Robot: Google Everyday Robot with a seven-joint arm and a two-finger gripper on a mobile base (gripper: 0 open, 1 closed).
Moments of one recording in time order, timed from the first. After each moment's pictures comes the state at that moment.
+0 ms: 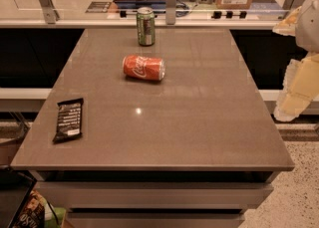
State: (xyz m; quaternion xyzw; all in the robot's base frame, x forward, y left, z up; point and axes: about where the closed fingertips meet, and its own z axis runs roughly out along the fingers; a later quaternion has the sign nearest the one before) arm 0.438 -0.212 0.992 -0.60 0.78 -0.05 0.18
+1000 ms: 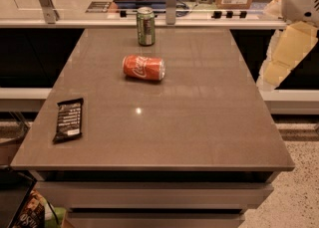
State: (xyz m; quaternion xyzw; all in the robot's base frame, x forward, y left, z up) arm 0.475 -0.199 1.012 -0.58 0.79 -0.02 0.20
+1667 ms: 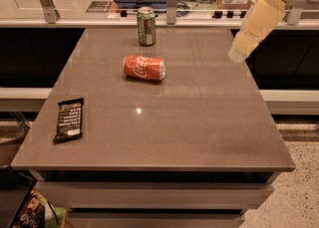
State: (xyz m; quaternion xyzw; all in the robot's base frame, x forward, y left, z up) arm 0.528 -0.176 1.026 -0.53 0.82 0.01 0.22
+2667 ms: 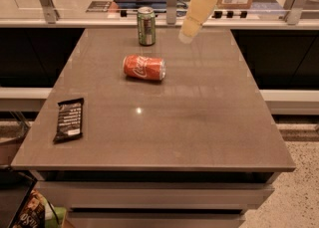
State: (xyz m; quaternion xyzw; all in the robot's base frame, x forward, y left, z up) arm 0.609 -0.109 1.020 -0.49 0.84 -0.05 0.21
